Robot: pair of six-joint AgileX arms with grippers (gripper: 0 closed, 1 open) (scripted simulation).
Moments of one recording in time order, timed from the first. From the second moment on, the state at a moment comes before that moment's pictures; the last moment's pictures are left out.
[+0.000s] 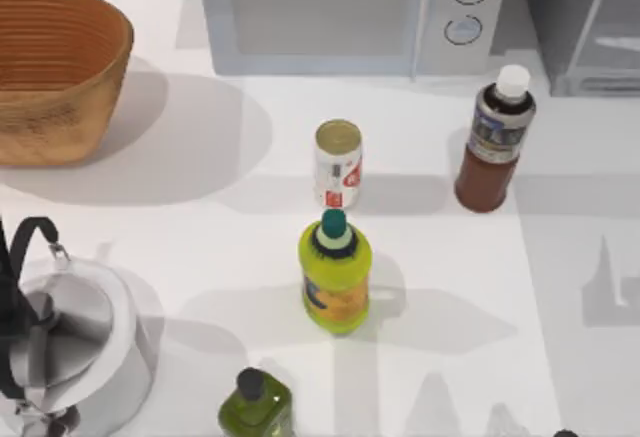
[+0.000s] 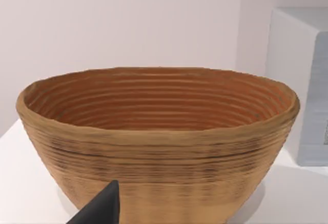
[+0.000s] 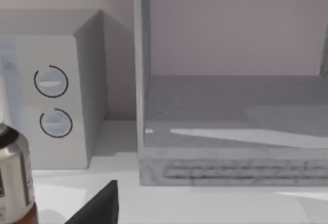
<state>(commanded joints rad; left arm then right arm) 0.00 0.00 0.00 0.00 0.00 0.00 0.03 0.12 0.03 0.09 0.04 0.00</state>
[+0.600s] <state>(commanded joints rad) 0.00 0.00 0.00 0.00 0.00 0.00 0.00 0.00 0.00 0.00 0.00 0.00</state>
